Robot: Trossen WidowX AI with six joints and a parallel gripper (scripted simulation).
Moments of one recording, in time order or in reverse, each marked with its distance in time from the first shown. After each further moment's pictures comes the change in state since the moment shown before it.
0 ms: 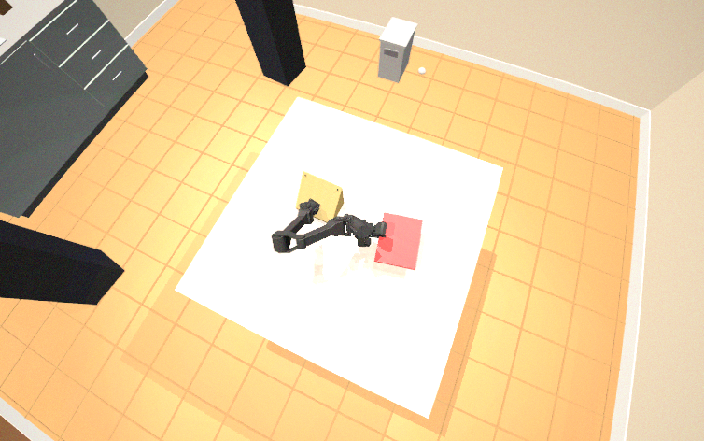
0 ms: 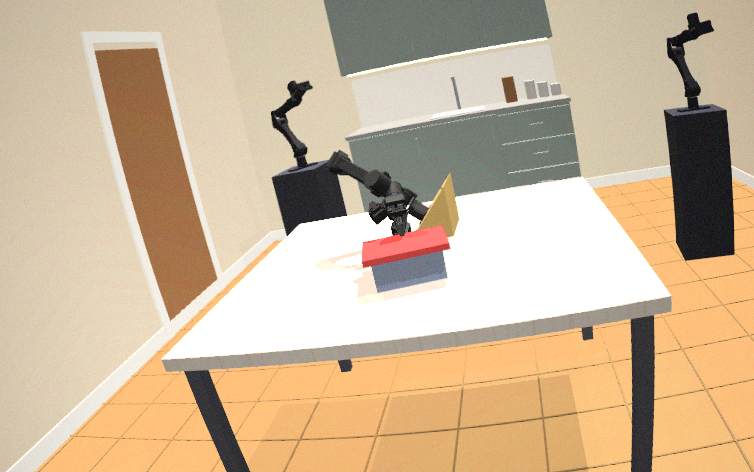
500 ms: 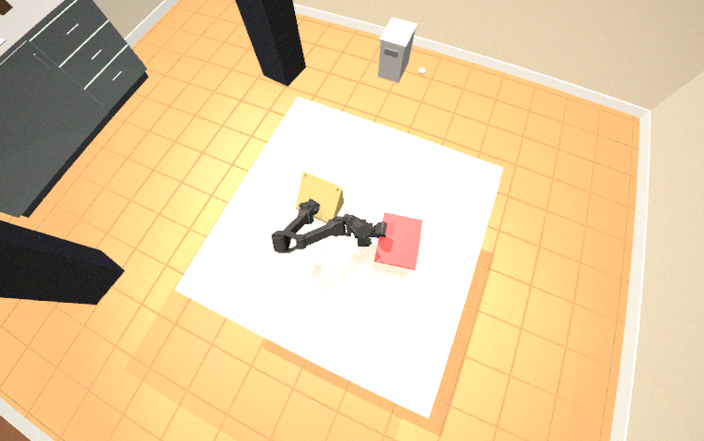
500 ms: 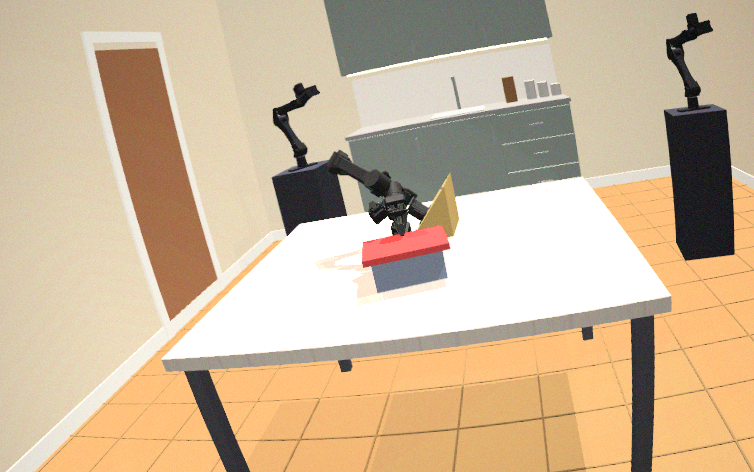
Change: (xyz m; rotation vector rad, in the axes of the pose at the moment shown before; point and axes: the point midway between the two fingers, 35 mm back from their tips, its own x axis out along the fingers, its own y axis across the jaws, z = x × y) arm 0.000 0.000 0.000 -0.001 0.000 -0.001
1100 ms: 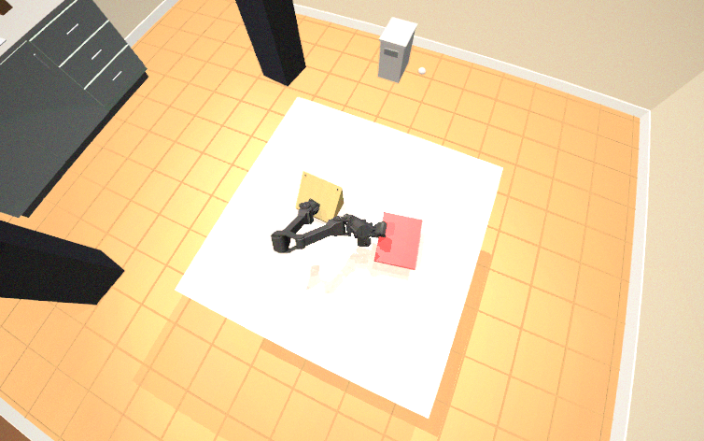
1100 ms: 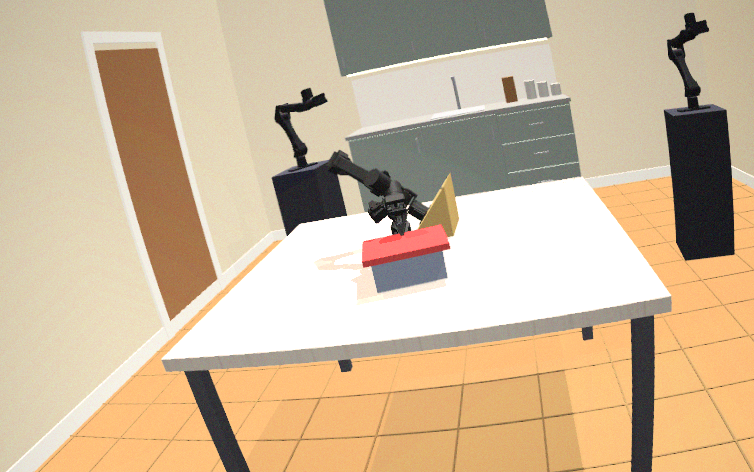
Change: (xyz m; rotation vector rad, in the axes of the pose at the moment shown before) arm -0.002 0.001 0.000 0.000 0.001 -0.005
